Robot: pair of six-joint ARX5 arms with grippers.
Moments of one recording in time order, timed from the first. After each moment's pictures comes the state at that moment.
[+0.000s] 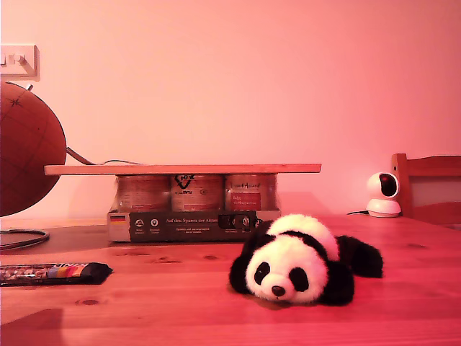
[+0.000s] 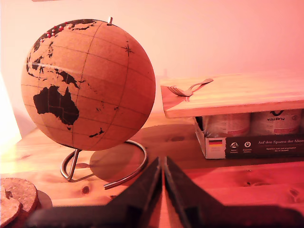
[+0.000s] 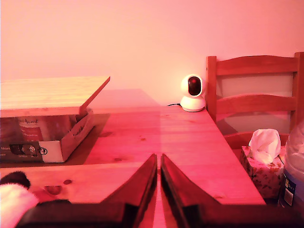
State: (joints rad) left arm 0.00 0.00 0.02 -0.01 0.00 -0.01; right arm 0.00 0.01 0.02 -0.01 -0.01 0.00
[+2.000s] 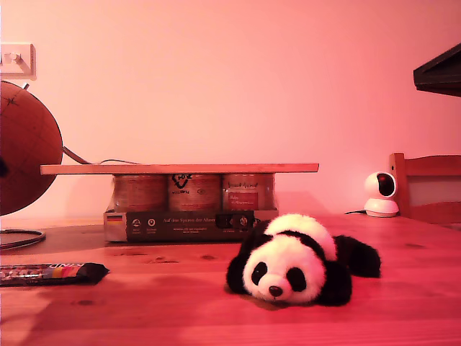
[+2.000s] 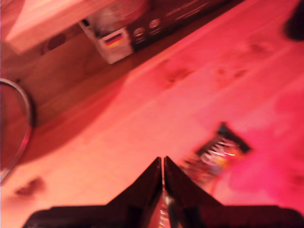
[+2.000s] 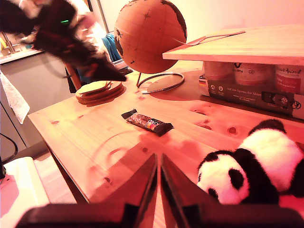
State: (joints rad) left arm 0.03 1.23 0.73 -0.29 0.34 0.45; right arm 0.60 0.01 0.09 -0.18 -0.33 0.13
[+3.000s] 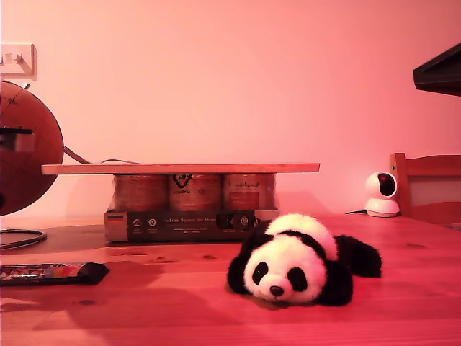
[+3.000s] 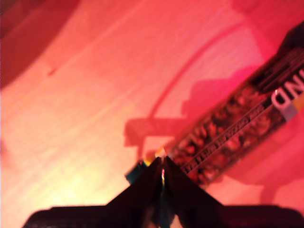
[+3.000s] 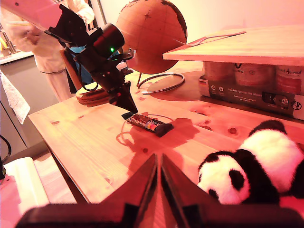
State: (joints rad) left arm -0.01 1.64 0.90 -0.42 0.15 0.55; right arm 0.60 0.01 0.09 -0.18 -0.33 0.13
